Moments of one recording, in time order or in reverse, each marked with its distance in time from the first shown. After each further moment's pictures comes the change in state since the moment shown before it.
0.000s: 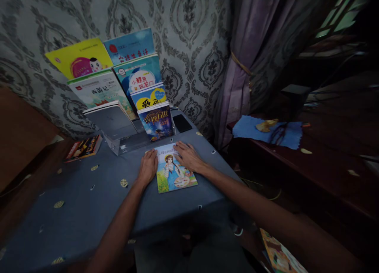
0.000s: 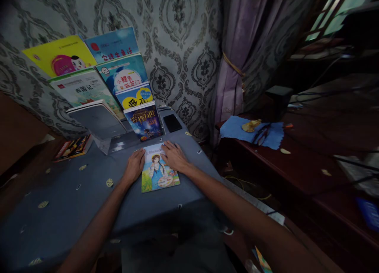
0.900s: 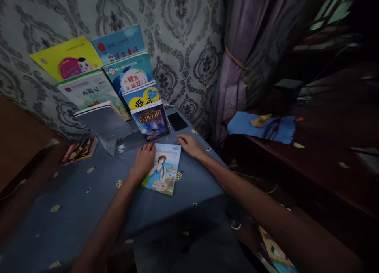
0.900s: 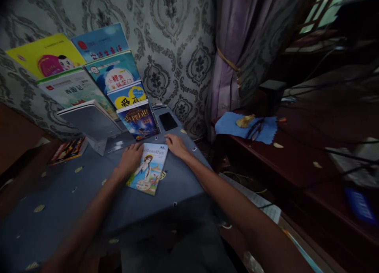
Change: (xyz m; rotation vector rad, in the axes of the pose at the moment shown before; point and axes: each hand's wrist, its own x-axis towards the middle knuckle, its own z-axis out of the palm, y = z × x) left_hand 0.037 0.035 -0.039 0.354 -0.347 0.075; right_hand 0.024 0.042 -0.013 0.444 0.154 0.211
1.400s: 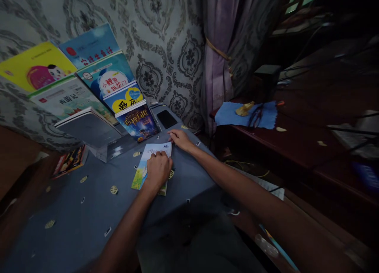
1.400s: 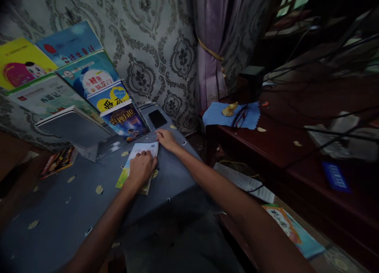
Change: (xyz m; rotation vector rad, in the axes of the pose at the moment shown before) left_hand -0.012 0.109 -0.037 0.051 -0.096 -0.110; right_hand 0.003 -0.004 -0.008 0.244 0.044 0.110
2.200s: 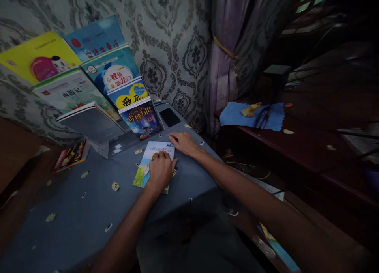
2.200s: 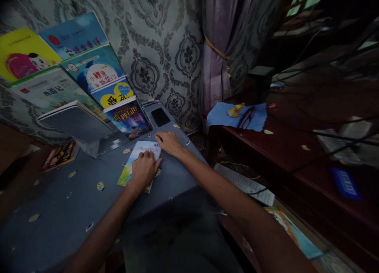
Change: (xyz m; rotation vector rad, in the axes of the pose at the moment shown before) left_hand -0.009 -0.004 0.013 -0.013 0.058 0.040; right_hand -0.023 -0.026 -0.006 -0.445 -0.058 -0.179
